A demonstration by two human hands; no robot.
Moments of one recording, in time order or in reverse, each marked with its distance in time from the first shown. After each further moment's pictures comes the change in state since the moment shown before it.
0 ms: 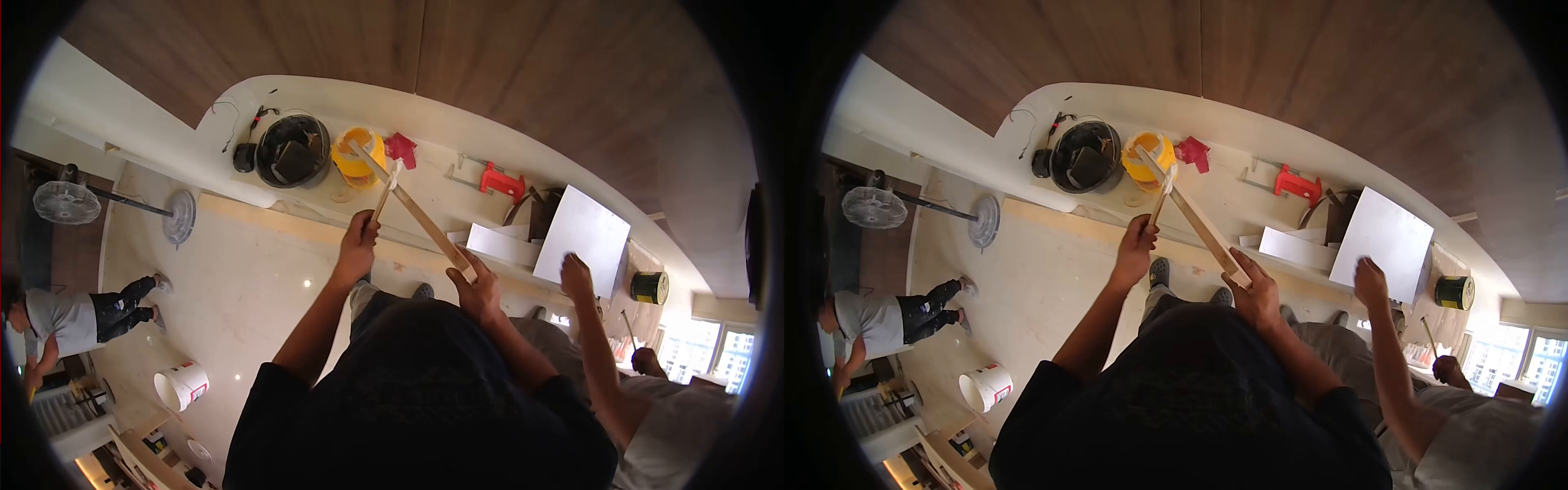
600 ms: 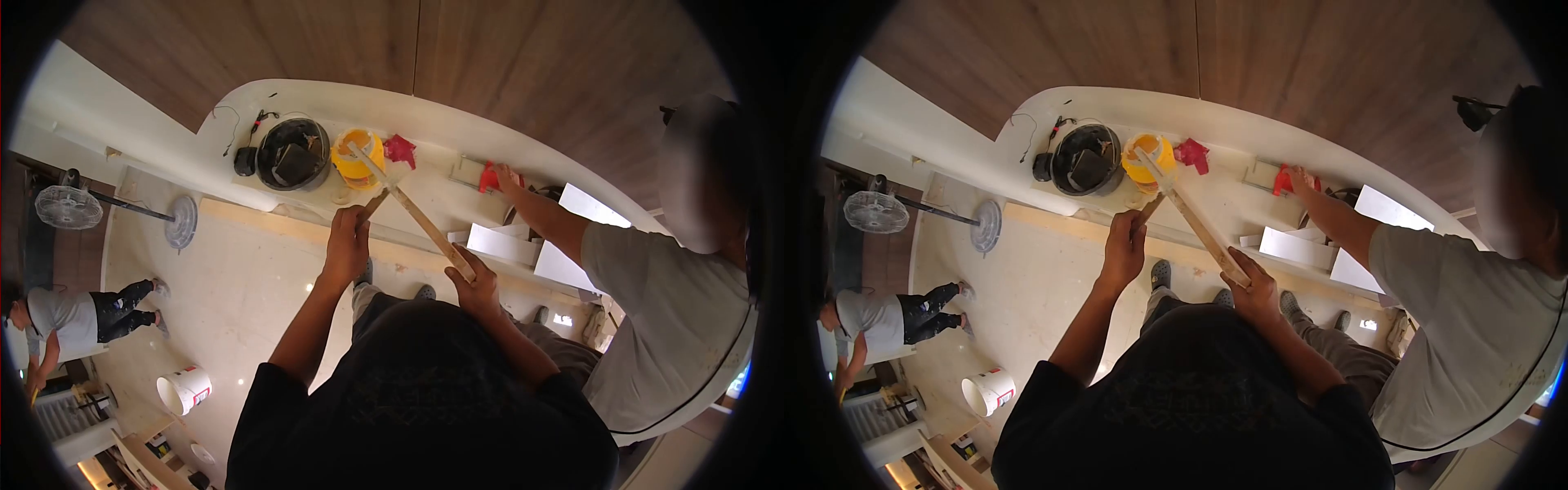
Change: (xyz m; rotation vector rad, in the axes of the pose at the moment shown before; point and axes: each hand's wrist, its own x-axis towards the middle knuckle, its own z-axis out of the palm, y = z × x) left_hand -0.003 0.037 -0.017 0.436 0.107 0.366; right_hand -0.002 0.007 0.002 0.019 0.023 -0.109
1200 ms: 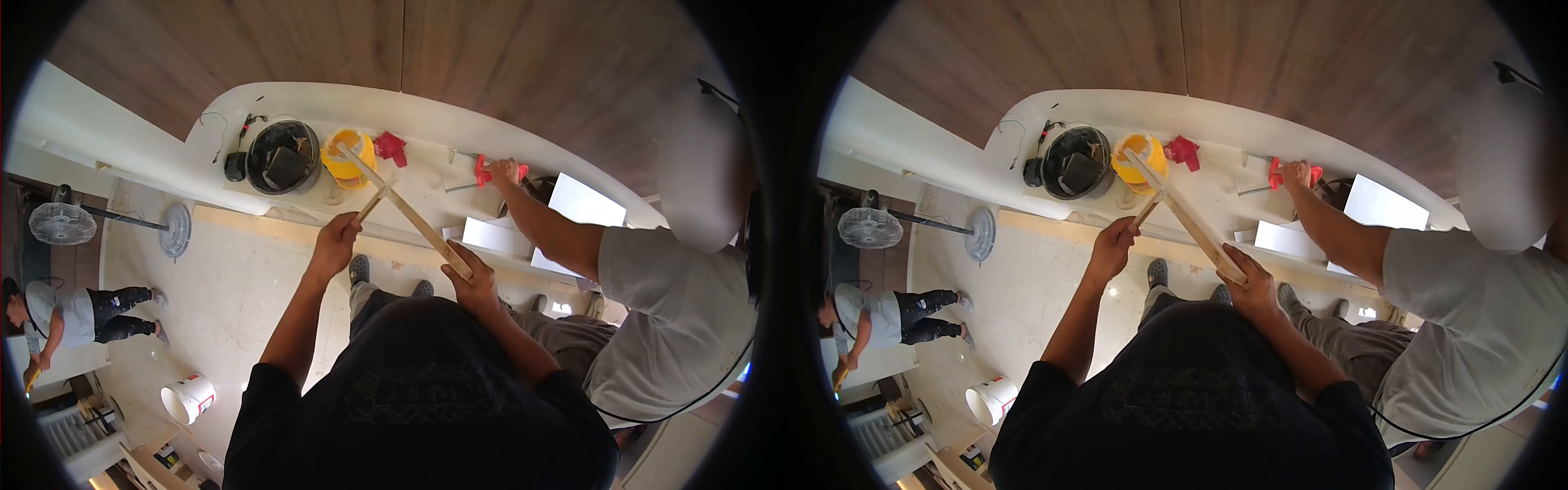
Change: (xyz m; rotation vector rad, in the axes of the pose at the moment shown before) left_hand 0.008 -0.024 -0.009 -0.279 -0.229 -0.390; right_hand 0.001 0.003 0.000 -0.019 -0.023 0.034
